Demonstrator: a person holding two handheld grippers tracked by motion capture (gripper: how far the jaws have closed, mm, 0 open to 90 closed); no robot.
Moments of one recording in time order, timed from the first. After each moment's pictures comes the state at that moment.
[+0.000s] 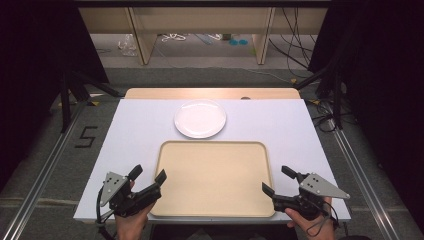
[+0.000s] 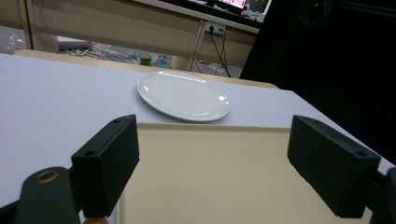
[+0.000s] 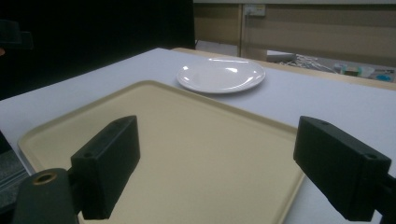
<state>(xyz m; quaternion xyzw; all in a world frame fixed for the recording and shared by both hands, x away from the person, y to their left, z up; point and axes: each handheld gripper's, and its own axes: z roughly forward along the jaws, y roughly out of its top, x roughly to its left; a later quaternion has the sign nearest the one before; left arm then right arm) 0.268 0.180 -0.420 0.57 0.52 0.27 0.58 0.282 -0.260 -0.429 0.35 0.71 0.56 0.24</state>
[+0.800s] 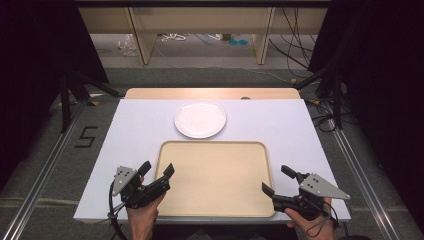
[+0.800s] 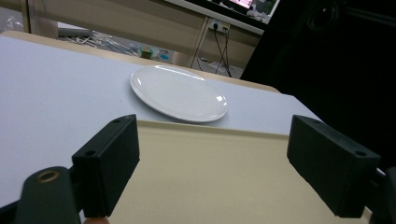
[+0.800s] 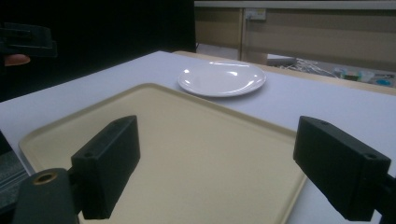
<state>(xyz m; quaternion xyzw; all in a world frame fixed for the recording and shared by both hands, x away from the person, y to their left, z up) 0.290 0.161 -0.426 0.55 0.54 0.25 0.58 0.281 -0.259 -0.428 0.35 0.71 0.56 0.25</state>
